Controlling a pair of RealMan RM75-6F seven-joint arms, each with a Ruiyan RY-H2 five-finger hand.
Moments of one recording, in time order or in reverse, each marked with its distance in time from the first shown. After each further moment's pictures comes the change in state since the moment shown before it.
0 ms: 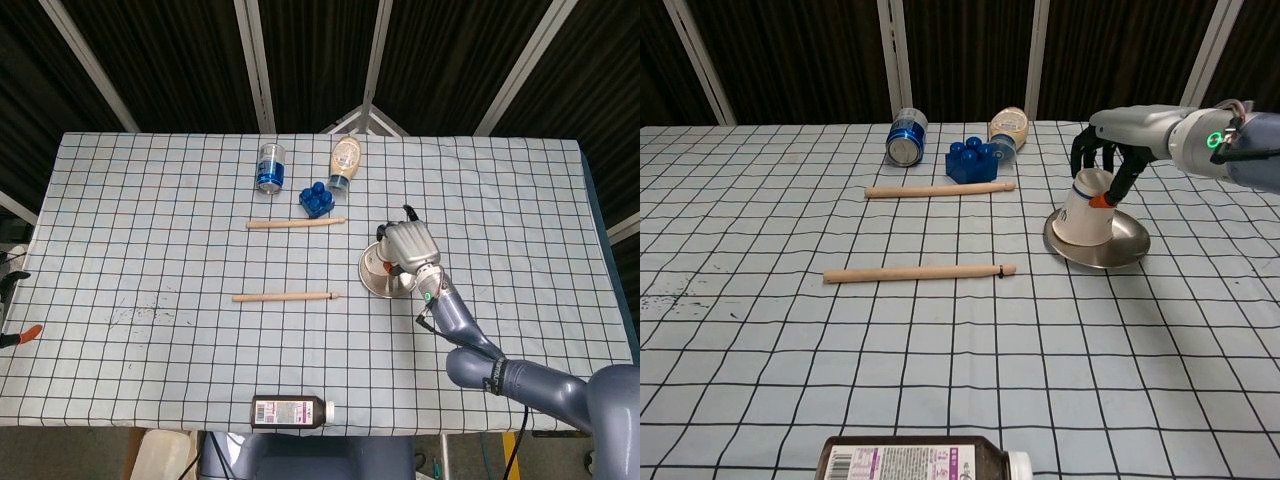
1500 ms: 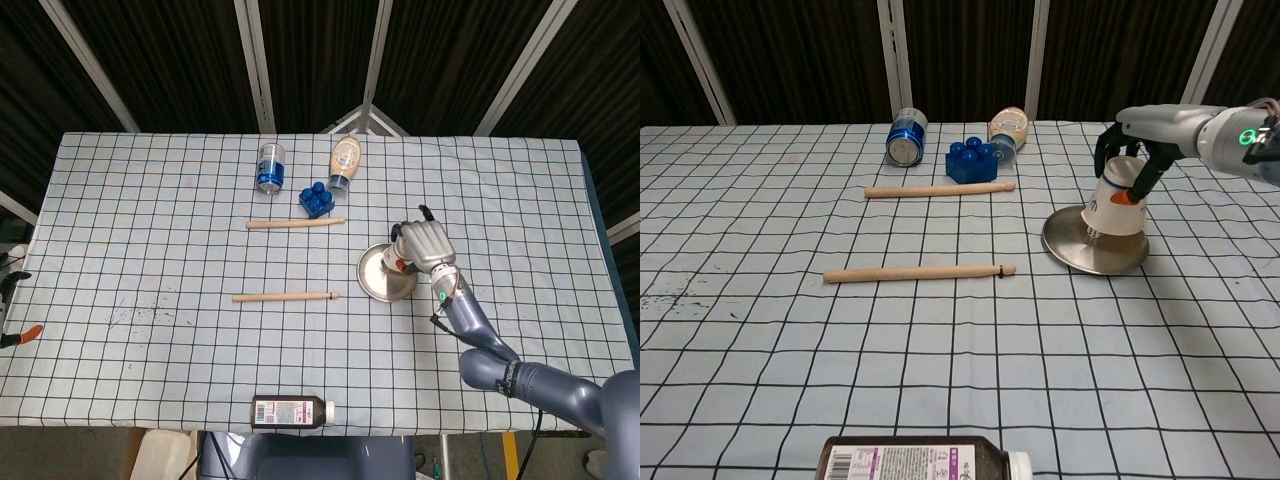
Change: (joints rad) left arm -0.004 -0.005 0.005 -0.004 0.003 -0.005 0.018; right arm -0.053 0.056 -0.015 -0.035 -0.052 0.015 0.085
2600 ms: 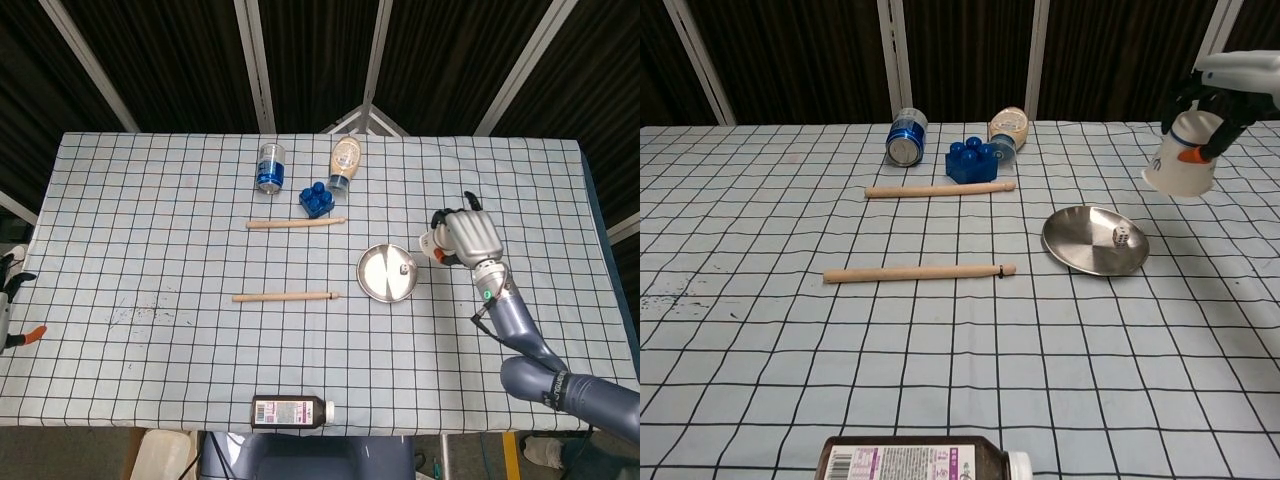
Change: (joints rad) left arm -0.004 -0.008 0.002 0.001 -0.005 -0.004 0.019; right arm -0.089 0.181 0.001 -0.107 -0.040 0.079 0.047
